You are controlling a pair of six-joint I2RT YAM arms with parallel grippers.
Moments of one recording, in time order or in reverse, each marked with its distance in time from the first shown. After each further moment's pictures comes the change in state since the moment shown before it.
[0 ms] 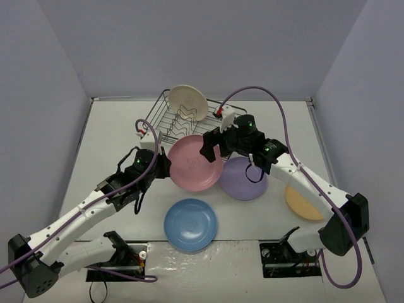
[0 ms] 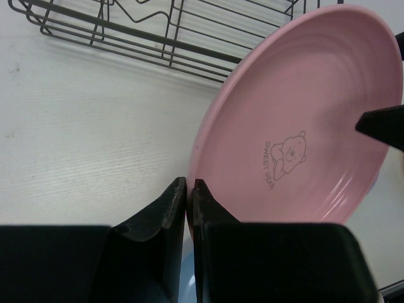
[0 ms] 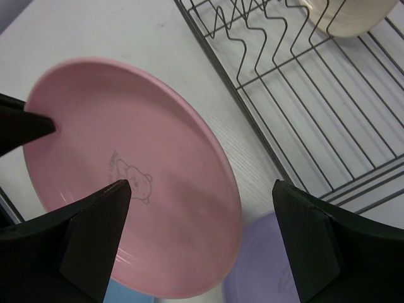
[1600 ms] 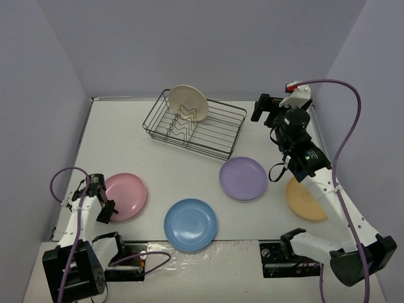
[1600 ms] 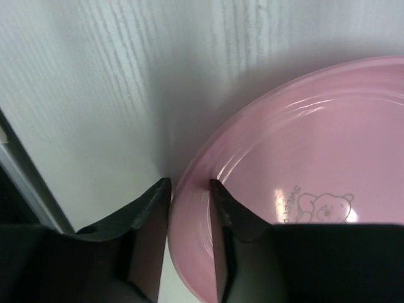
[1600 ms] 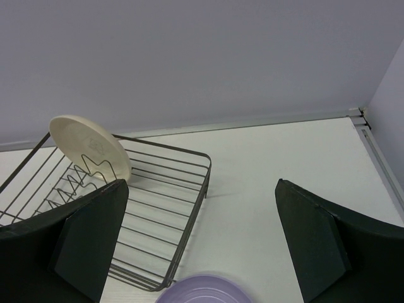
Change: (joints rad) left arm 0.980 0.014 -0.385 -0.473 0.026 -0.622; right arm -0.245 -0.263 -0.020 0.192 0.580 0.075
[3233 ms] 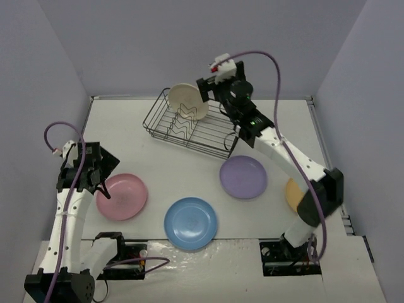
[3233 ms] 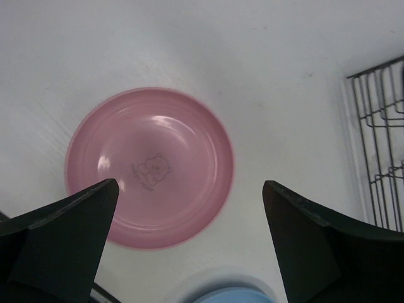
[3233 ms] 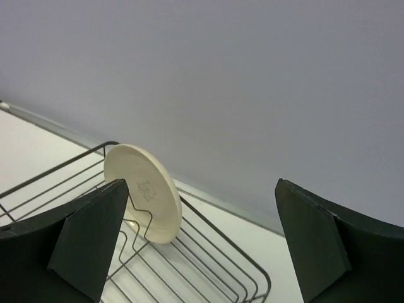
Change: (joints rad) left arm -0.244 -0.061 0.526 -0.108 -0.040 0.273; right arm 0.229 0.609 0.441 0.311 -0.117 -0.477
